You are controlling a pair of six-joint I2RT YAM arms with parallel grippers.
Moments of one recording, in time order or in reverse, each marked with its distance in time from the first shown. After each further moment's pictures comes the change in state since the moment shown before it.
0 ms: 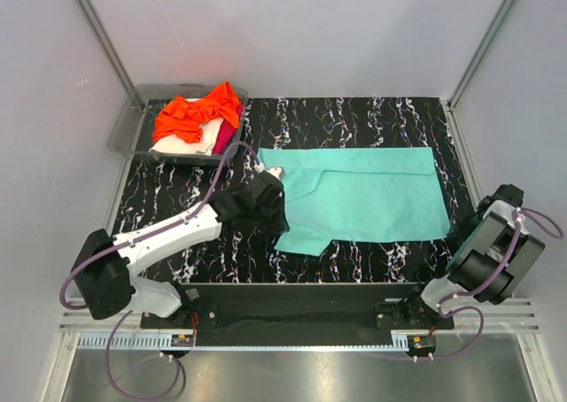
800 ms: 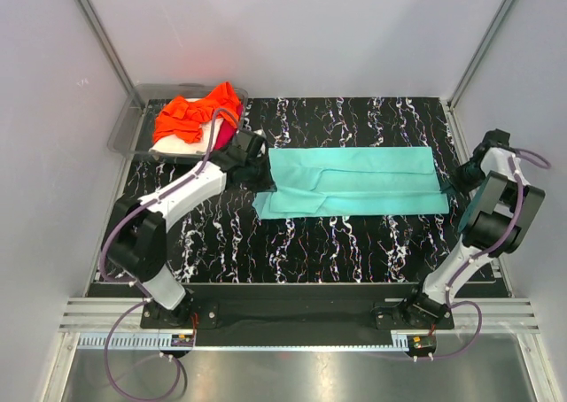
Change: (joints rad) left arm 0.349 0.269 0.235 0.020 0.118 0.109; right arm 0.216 0.354 0.542 -0.172 -0.045 -0.050
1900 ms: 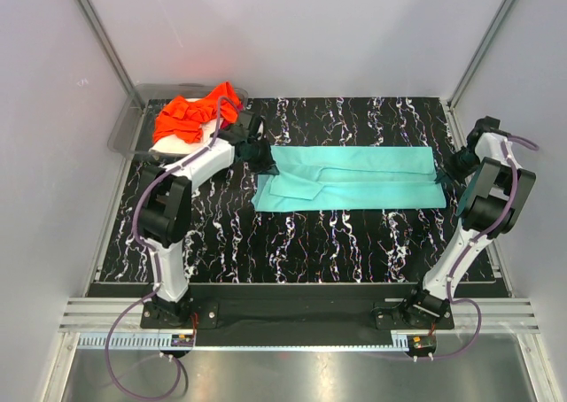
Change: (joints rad) left arm 0.136 0.312 0.267 0.001 0.147 0.021; right arm 0.072 0.220 0.273 -0.104 -0.012 -0.025
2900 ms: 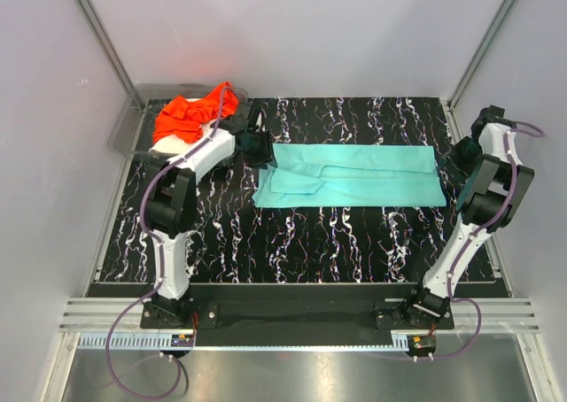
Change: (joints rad) left arm 0.035 0.127 0.167 -0.091 -0.018 0.142; right arm 0.000 0.093 0.201 -0.093 0.080 -0.076
